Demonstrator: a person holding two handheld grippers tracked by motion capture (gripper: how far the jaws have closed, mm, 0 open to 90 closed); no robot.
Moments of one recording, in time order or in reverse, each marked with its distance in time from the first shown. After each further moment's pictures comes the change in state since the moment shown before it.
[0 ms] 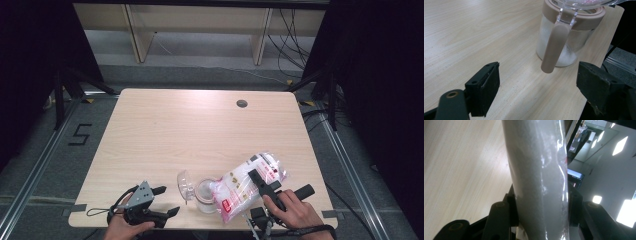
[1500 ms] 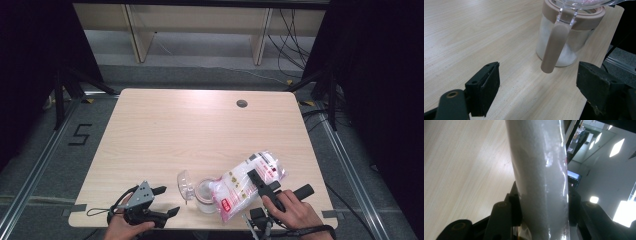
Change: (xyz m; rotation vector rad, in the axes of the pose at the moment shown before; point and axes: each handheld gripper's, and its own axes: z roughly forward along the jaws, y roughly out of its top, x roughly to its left) left arm 0.000 0.000 0.000 0.001 -0.001 0.000; right arm -0.001 0.001 -0.001 0.000 -0.015 -0.019
